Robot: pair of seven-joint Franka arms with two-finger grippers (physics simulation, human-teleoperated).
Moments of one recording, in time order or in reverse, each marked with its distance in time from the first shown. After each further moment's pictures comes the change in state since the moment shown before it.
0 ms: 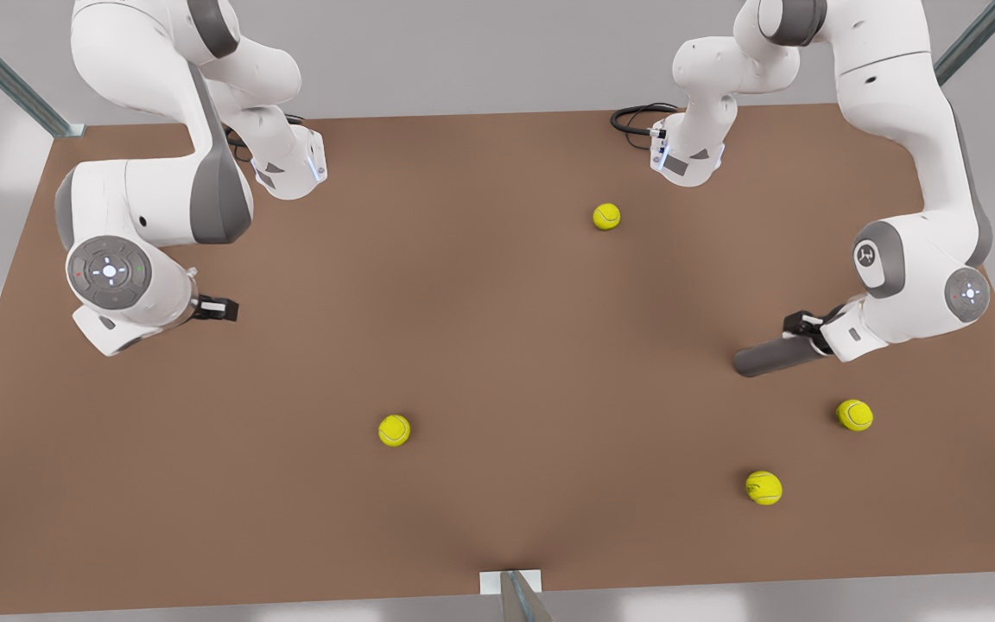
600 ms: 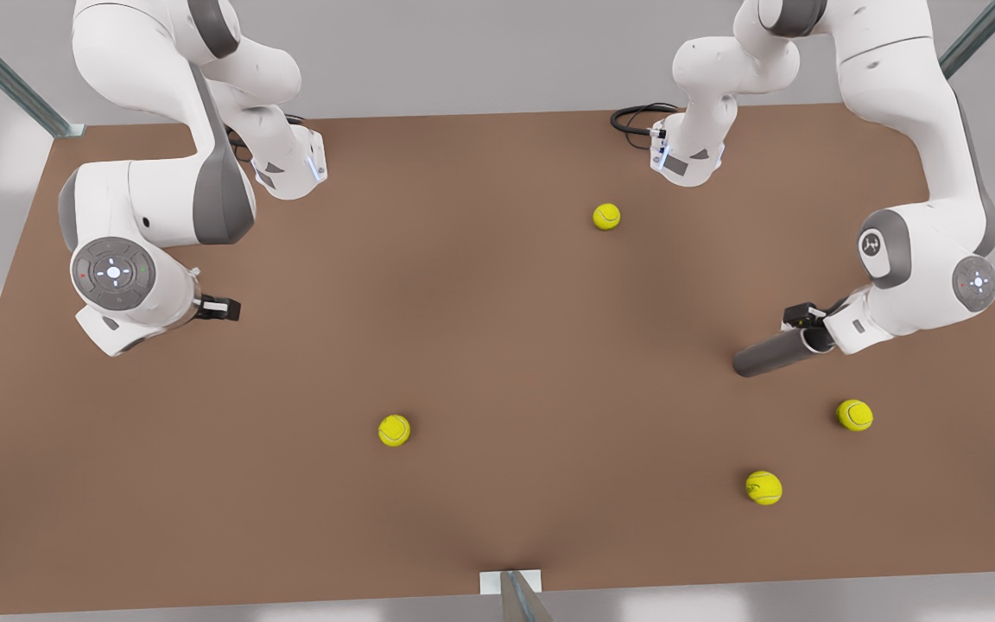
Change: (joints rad) left arm -0.001 -0.035 -0.006 0.005 0.002 -0.026 0.000; right arm 0.003 0.000 0.000 0.000 0.000 -0.002 0.000
